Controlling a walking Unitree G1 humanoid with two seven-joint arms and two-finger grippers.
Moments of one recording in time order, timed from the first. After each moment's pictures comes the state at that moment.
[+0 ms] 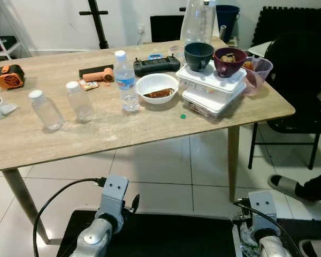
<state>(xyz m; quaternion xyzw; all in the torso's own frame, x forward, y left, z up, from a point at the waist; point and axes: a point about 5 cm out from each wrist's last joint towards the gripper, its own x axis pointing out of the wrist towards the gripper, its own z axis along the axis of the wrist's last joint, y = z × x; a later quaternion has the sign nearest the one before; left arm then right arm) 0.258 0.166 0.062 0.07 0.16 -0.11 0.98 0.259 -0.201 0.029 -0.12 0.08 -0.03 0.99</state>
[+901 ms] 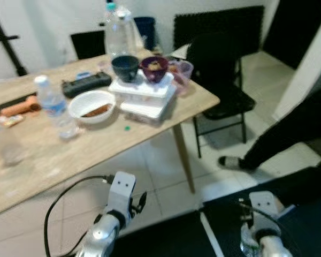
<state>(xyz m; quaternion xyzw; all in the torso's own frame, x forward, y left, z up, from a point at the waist) 0.266 0.159 0.060 0.07 0.15 -0.12 0.98 0.261 -0.209 0.023 -0.12 0.09 -0.04 0.99</state>
